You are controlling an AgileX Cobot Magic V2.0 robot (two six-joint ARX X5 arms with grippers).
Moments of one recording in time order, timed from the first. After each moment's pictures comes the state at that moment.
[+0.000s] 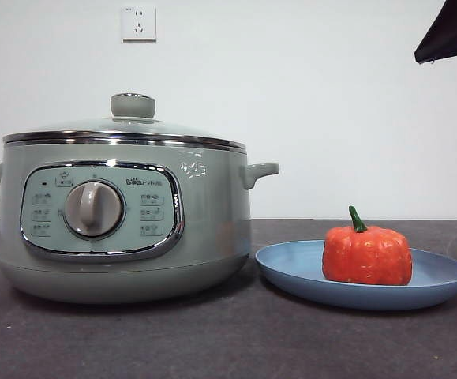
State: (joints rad) left arm -0.06 0.00 0.03 -0.20 0.06 0.02; right arm 0.55 0.66 0.54 -0.17 0.13 0.13
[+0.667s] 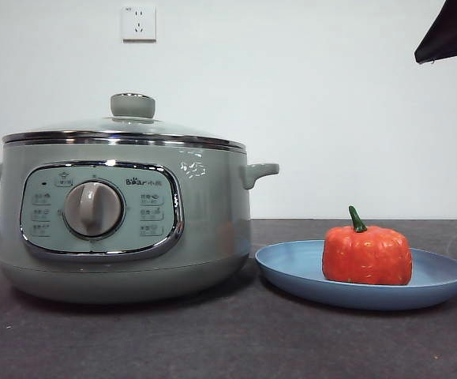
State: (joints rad) left arm -0.06 0.00 0.03 -0.20 0.09 0.02; right arm 0.55 0.66 0.54 -0.17 0.13 0.13
